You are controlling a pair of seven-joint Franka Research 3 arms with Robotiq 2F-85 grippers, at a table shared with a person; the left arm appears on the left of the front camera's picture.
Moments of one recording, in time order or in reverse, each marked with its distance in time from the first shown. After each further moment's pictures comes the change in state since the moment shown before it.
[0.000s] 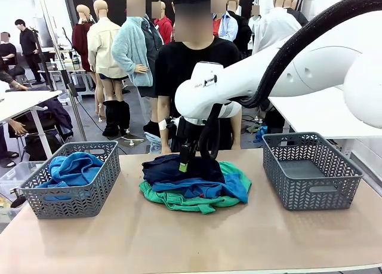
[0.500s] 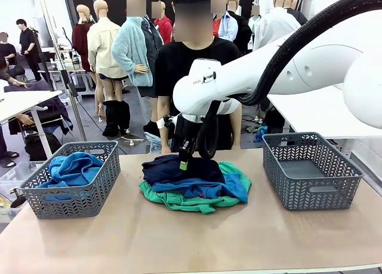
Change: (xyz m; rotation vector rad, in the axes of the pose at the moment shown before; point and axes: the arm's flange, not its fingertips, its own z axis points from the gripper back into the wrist) left arm 0.000 0.000 0.000 0.000 0.000 0.000; right arm 0.005 0.004 0.007 0.012 0.008 0.010
